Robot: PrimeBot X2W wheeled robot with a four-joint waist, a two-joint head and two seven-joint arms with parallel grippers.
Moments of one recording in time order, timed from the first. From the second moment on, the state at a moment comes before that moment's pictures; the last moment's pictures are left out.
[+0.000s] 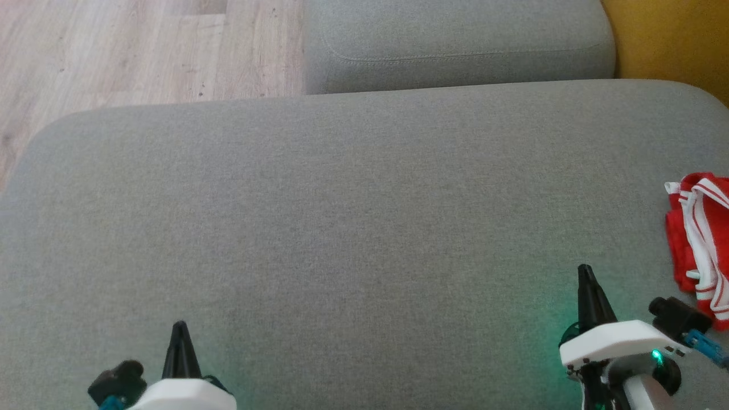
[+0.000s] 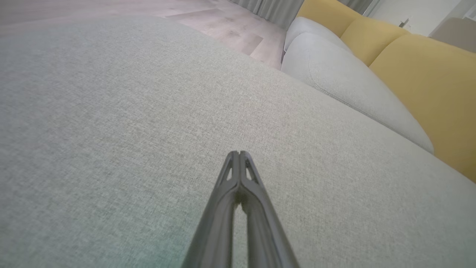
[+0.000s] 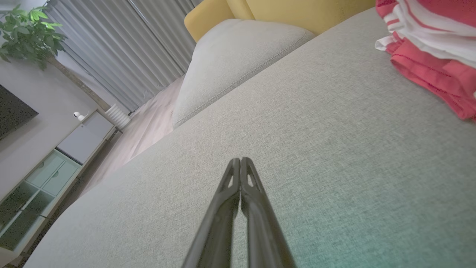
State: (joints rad) left arm 0.01 0.04 -0.09 0.44 -0.57 0.04 -0.16; right arm -0.10 -0.05 0.01 0.53 0.58 0.13 -0.16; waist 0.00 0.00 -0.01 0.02
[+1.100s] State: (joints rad) left arm -0.02 0.04 -0.03 0.38 -0.94 -0.02 -0.06; right arm -0.09 -0.04 -0.04 0.44 0.94 0.13 -0.06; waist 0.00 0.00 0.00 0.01
